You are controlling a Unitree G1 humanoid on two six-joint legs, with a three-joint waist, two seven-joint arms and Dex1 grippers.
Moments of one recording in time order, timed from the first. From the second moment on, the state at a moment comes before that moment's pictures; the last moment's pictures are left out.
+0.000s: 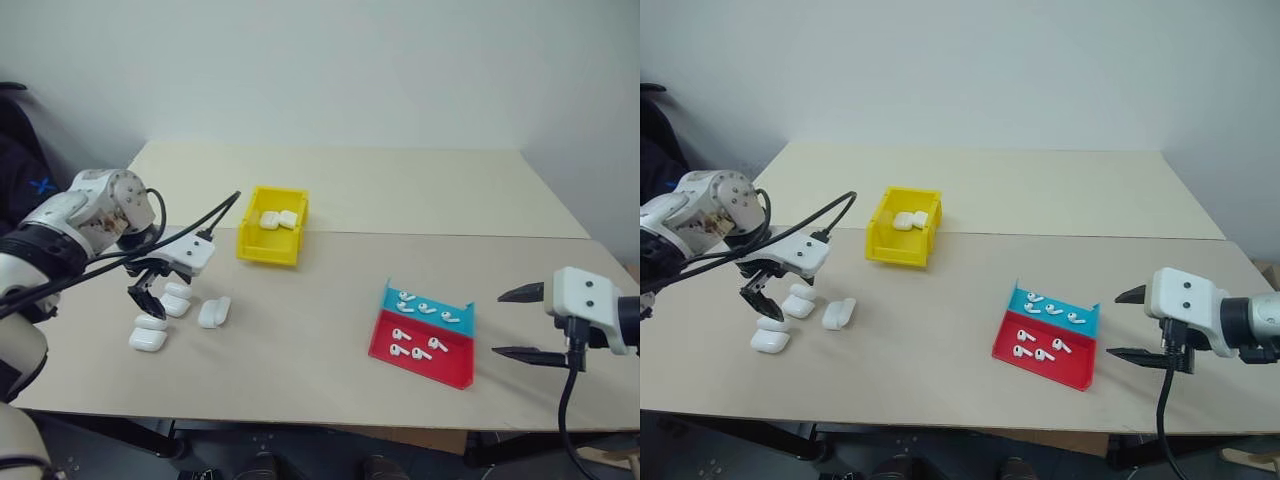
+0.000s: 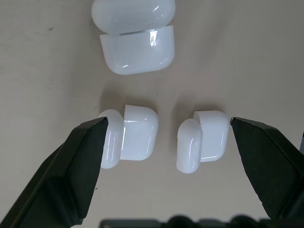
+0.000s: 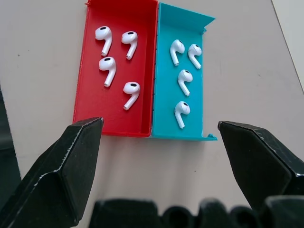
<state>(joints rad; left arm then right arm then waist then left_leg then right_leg) -1.38 1.09 -1.17 0.63 -0.08 -0.03 -1.61 -0.02 -1.19 -0.35 -0.26 0.33 0.29 1.28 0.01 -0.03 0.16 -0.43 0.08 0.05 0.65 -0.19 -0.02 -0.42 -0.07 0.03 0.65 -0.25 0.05</state>
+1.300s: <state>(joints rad) -1.09 0.89 -0.76 0.52 0.31 0.11 -1.61 0.03 -1.18 -0.34 -0.30 0.28 0.29 1.25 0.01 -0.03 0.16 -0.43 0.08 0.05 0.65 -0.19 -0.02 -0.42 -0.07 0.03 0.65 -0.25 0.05</state>
